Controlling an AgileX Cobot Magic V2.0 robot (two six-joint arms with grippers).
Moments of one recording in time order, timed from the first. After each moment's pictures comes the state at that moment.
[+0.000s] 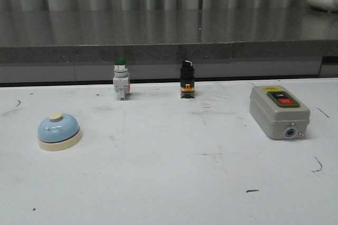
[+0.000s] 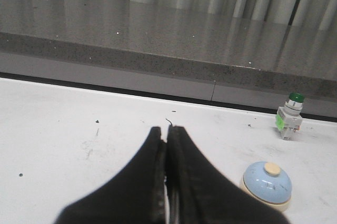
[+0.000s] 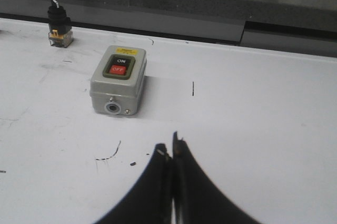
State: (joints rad) left arm 0.05 -0.01 0.00 -0.04 0.14 -0.12; right arm 0.04 -0.01 0.03 0.13 0.26 -0.17
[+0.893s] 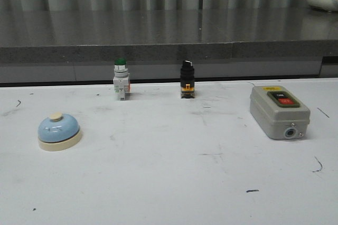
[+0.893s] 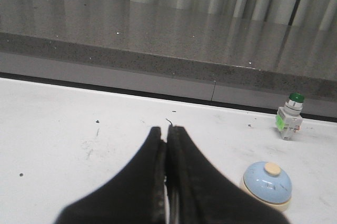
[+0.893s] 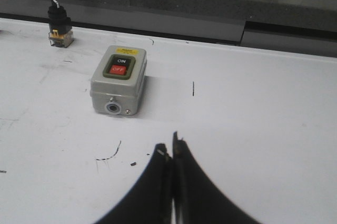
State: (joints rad) left arm 0.05 -0.01 0.00 -0.04 0.14 -0.12; right arm 0.04 -0.01 0.03 0.13 0.26 -0.17
